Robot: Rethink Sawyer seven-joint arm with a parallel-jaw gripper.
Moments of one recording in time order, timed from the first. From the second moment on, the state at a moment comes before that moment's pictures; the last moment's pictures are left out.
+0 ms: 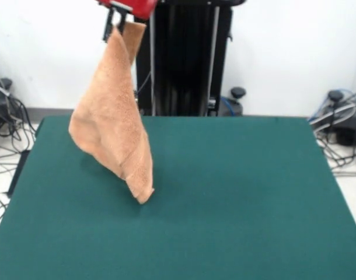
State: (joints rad) arm -0.30 -0.93 -0.15 1.90 -0.36 0.49 1.67
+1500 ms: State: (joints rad) arm 0.04 -0.58 -0.15 1.79 -0.02 0.20 1.89
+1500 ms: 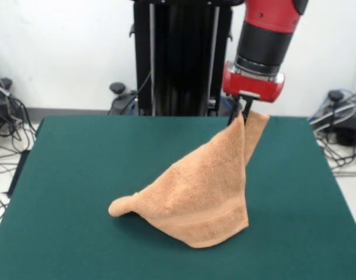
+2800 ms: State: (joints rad) arm -0.16 -0.40 0.27 1.79 0.09 -0.07 1.89
